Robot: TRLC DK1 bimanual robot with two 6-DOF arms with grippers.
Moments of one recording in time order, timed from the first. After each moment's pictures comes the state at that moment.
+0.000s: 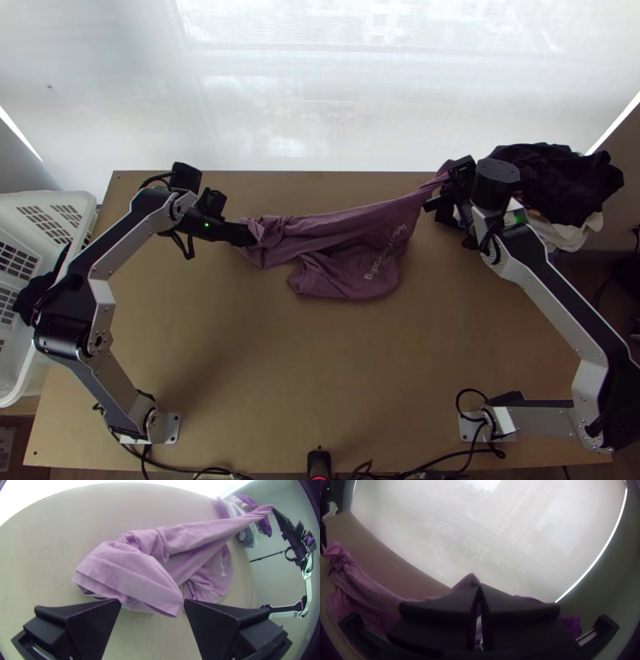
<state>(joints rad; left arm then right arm) -0.15 1.84 1.48 -0.78 0.51 0.09 0.30 1.44 1.21 -0.05 0.34 -0.43</state>
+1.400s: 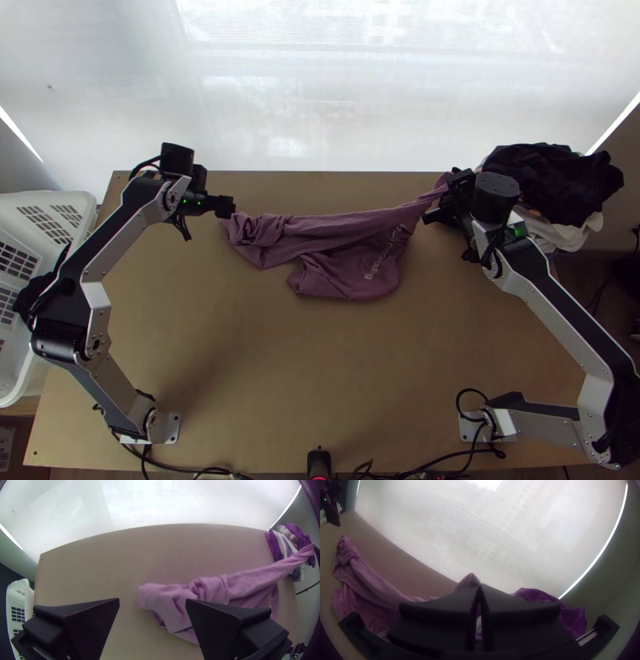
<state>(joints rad) -0.15 1.82 1.58 -0.66 0.01 -0.02 0.32 1.37 1.12 -0.05 0.33 -0.39</state>
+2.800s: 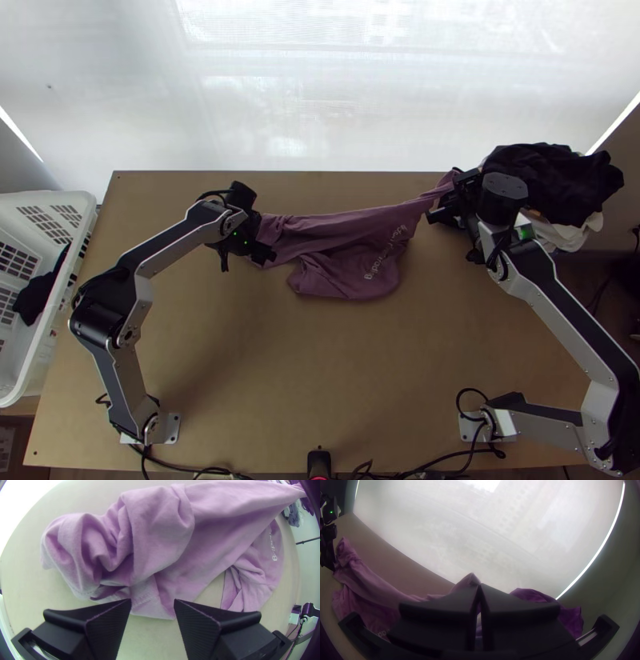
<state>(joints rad) -0.37 1.95 1.50 -0.76 0.07 0.01 0.31 1.34 1.11 -0.06 0.32 -0.40</state>
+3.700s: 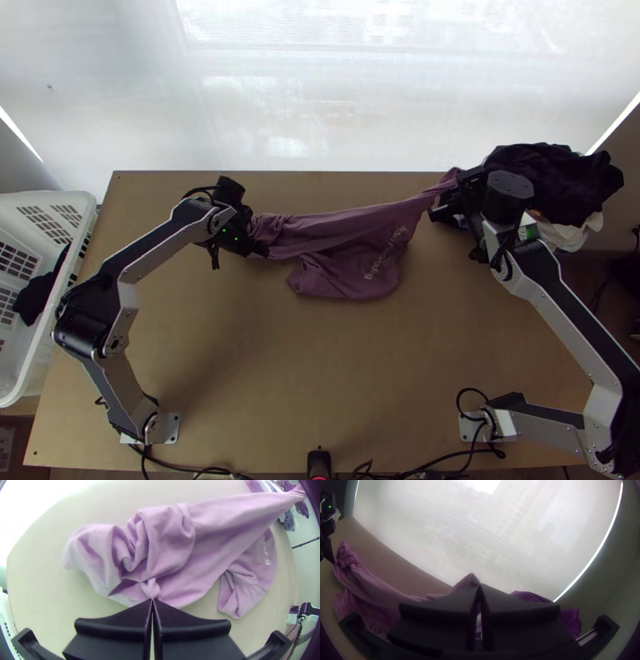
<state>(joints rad) -0.33 1.87 1.47 -0.75 0.07 0.03 0.30 1.32 1.13 -0.07 0.32 -0.39</state>
